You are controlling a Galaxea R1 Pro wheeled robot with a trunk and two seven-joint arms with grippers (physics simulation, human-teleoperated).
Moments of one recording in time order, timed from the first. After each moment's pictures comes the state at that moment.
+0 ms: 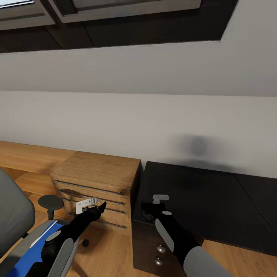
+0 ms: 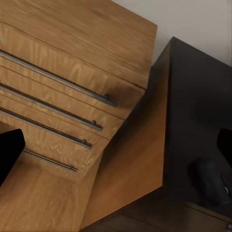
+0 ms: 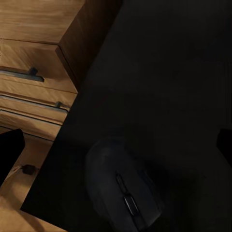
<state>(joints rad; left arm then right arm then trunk) -0.14 0.05 -0.08 -1.58 0.47 0.49 0.12 -0.61 0.16 0.37 -0.69 -0.35 0.21 -0.20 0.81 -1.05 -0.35</state>
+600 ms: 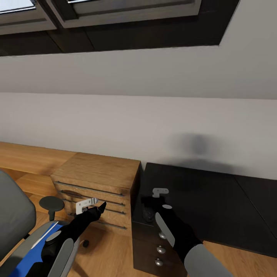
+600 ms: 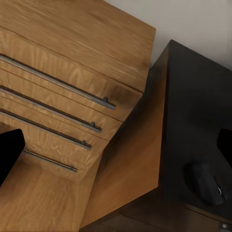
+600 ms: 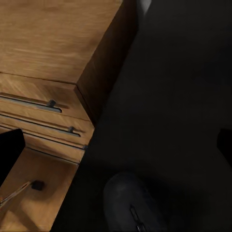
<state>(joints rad) -0.14 0.05 -0.08 -1.58 0.47 0.49 0.12 -0.60 0.15 0.36 -0.81 -0.34 0.27 -0.21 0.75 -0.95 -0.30</state>
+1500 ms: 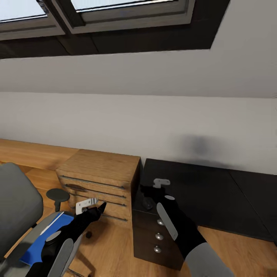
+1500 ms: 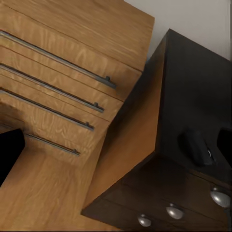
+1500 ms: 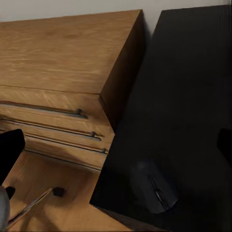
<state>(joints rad) -0.14 0.05 -0.07 -1.57 0.47 0.49 0.12 -0.59 0.15 0.32 -1.02 -0.37 0.38 -0.23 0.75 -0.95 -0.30</state>
